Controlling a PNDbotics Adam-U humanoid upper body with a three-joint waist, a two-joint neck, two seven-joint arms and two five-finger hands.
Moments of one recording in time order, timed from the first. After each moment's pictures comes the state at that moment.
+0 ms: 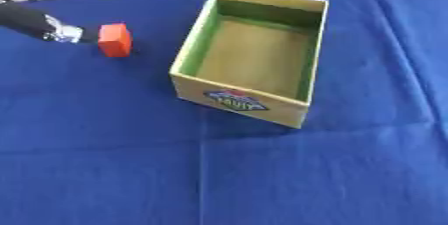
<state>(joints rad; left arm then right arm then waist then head) -0.88 0.81 -0.19 -1.48 -0.79 0.00 -0.85 -0.52 -0.71 -0.07 -1.99 0.40 0.00 -0.31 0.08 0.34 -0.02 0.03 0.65</state>
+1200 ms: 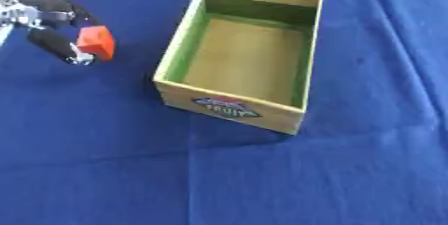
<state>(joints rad) -0.99 0.74 -0.18 -1.18 -0.94 -0.15 -0.87 -0.55 -0.70 -0.07 -1.99 0.39 -0.01 -0.31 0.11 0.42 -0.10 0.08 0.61</state>
